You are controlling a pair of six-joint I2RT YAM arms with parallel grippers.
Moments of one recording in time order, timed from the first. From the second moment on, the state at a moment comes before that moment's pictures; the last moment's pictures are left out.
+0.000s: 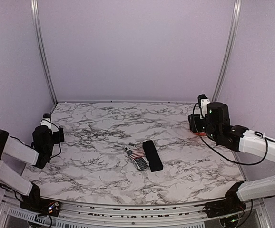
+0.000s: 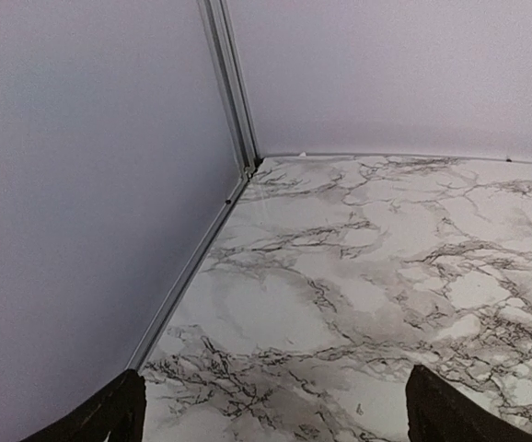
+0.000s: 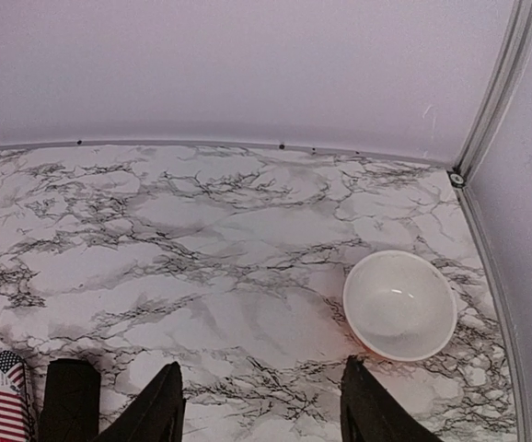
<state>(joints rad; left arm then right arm) -0.19 1.40 0.26 0.87 -0.51 0.04 0.55 1.12 0.75 -0.05 0.39 0.19</state>
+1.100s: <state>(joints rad) -0.05 1.52 0.25 1.13 -0.29 -0.04 0.34 1.52 0.25 1.05 0.53 -0.26</state>
